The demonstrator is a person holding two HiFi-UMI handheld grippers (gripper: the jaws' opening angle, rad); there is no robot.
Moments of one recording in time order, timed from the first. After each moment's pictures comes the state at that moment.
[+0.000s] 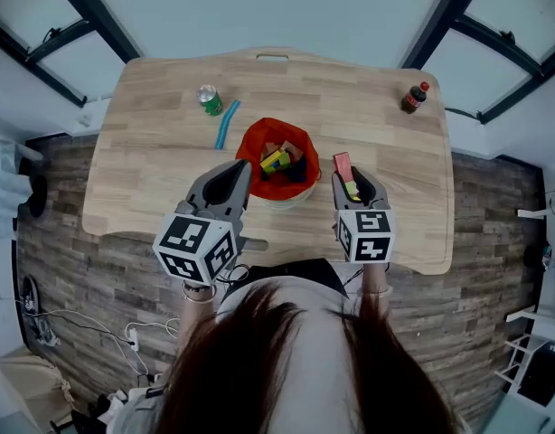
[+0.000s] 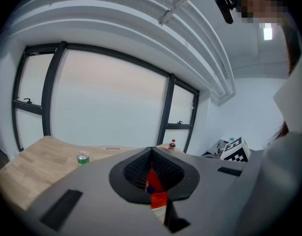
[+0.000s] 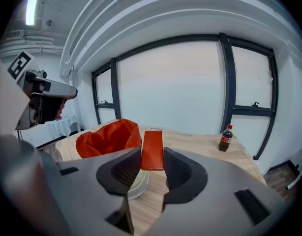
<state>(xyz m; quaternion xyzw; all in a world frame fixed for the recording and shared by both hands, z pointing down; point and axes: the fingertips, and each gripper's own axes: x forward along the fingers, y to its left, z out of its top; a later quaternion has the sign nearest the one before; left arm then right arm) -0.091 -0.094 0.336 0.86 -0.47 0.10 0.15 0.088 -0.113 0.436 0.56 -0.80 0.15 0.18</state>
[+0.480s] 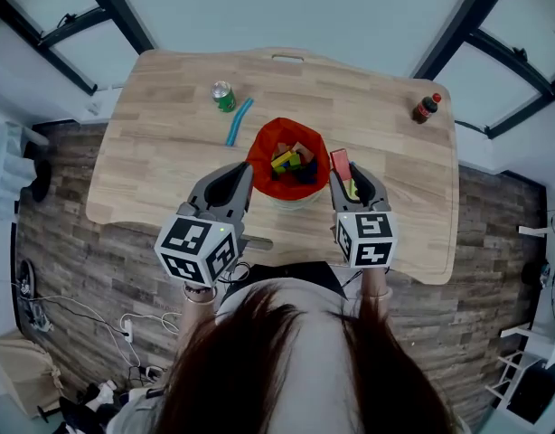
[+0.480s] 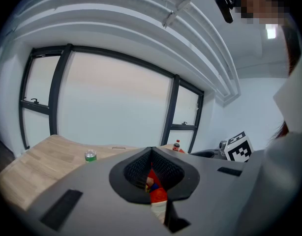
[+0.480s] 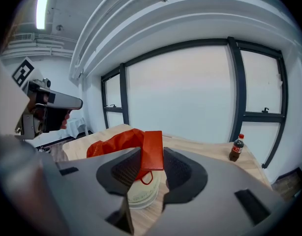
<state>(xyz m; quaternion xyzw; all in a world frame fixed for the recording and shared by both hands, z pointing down) -0.112 -0.085 0.337 0.85 -0.50 0.09 0.16 0.054 -0.118 0.410 0.52 -0.83 0.12 0.16</state>
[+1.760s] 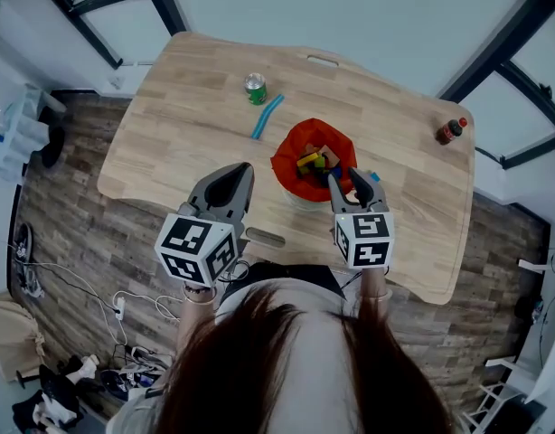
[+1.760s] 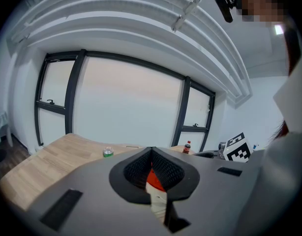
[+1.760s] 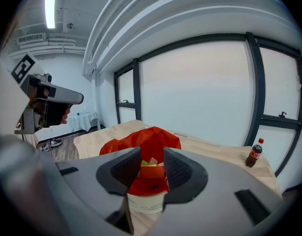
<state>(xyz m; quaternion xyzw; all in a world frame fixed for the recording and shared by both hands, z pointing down) -0.165 -0.065 0.336 0.81 -0.55 0.08 0.16 -0.007 -0.117 0.417 0.46 -0.86 0.11 0.19</state>
